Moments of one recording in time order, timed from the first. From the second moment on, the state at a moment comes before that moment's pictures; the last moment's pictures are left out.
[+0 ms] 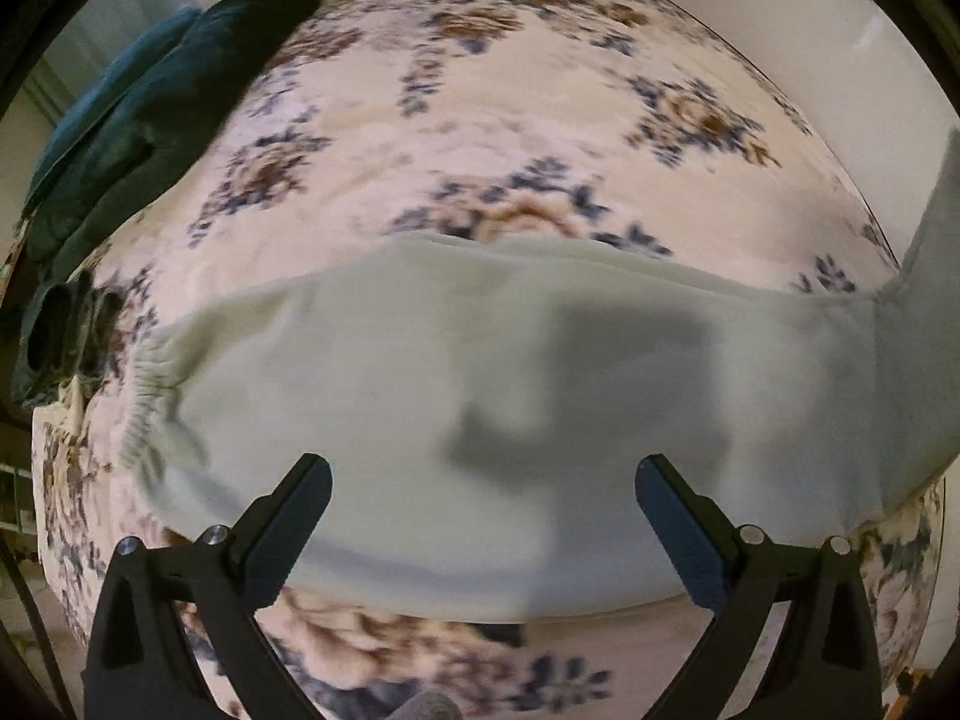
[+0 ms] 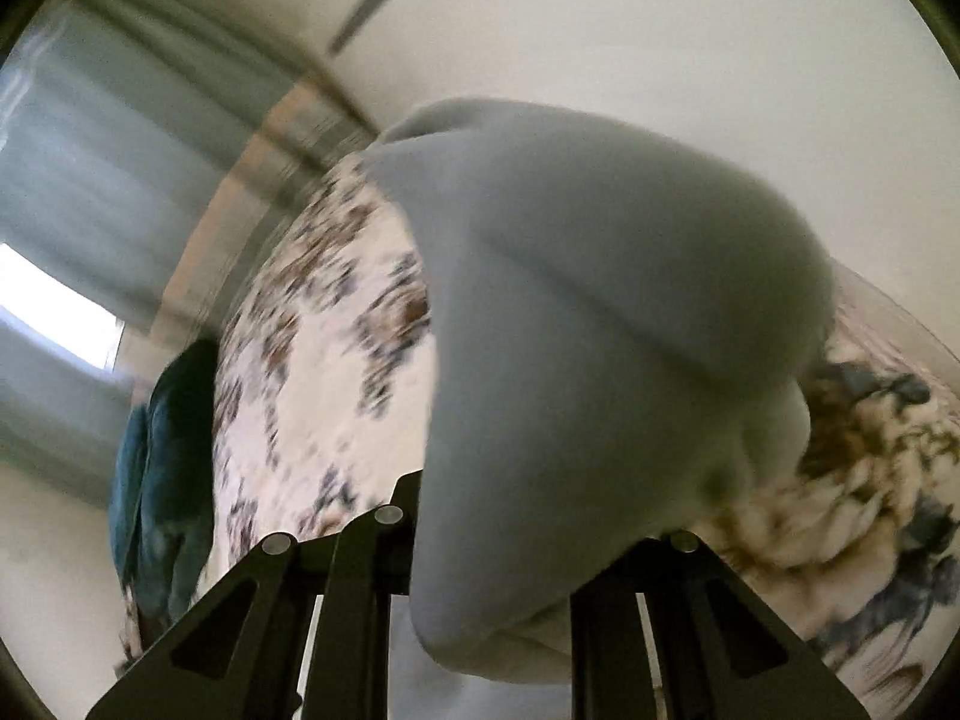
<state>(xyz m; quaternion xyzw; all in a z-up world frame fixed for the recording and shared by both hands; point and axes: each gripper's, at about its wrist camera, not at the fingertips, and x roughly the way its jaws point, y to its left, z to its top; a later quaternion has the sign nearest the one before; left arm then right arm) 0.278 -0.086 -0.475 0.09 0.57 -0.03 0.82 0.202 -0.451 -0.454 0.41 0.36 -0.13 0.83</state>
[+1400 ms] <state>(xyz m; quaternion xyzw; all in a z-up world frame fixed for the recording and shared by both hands) 0.325 0.111 -0.572 -0.31 0.71 -0.11 0.63 0.211 -0.196 -0.528 0.39 0.58 -0.11 0.71</state>
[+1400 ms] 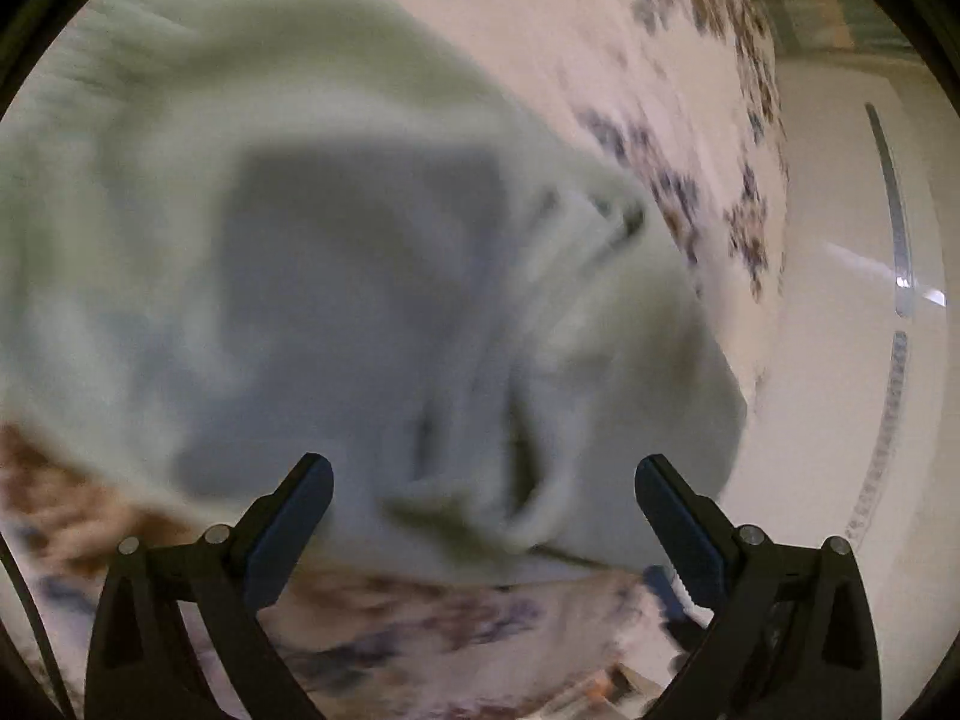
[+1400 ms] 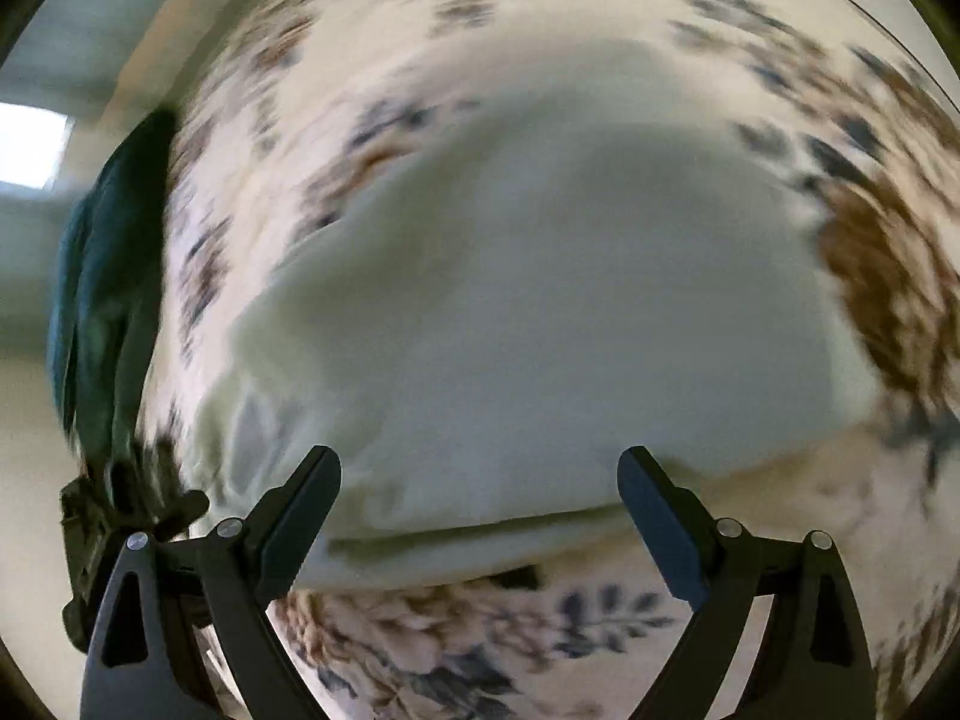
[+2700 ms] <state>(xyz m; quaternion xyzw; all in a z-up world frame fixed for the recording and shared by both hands) 0.387 0.056 -0.542 -0.13 0.68 -0.11 0.71 0.398 -0.253 -0.537 0.24 0.65 0.03 0.72</state>
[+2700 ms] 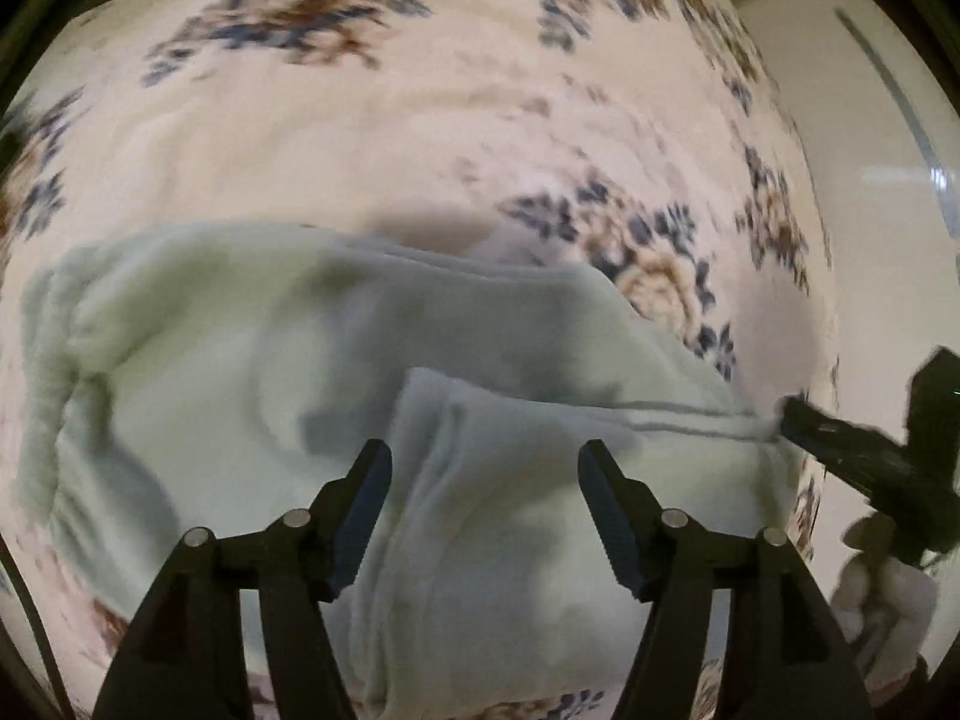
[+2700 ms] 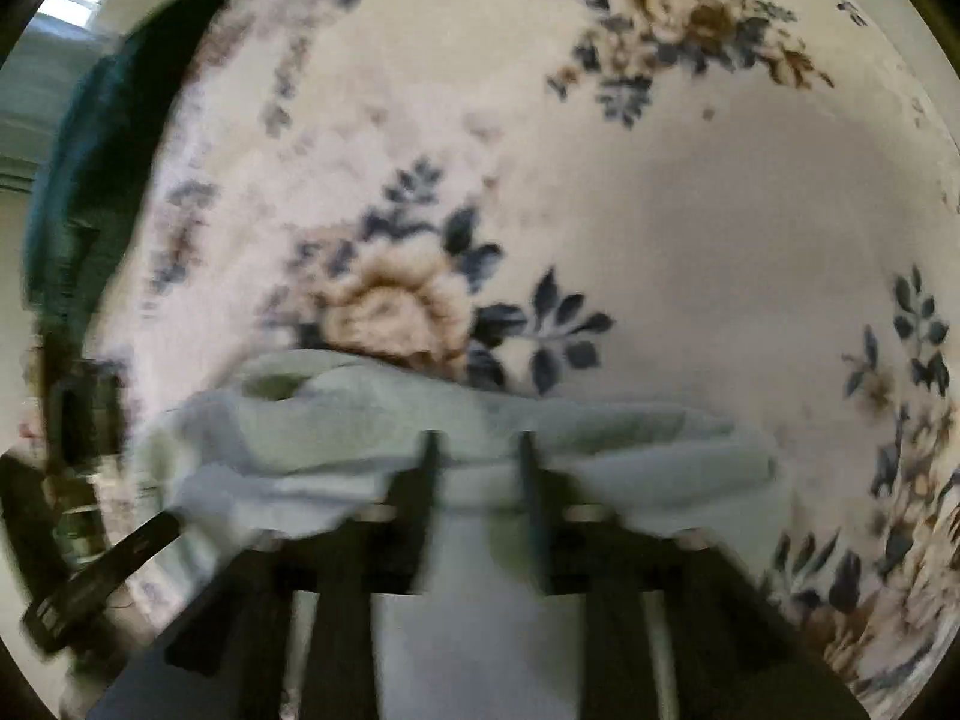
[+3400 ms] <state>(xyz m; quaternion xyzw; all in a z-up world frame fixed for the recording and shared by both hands) 0.425 0.103 -0.546 -0.16 0.66 -0.06 0.73 0.326 -0.344 -0.556 0.31 0.64 -0.04 0.70</state>
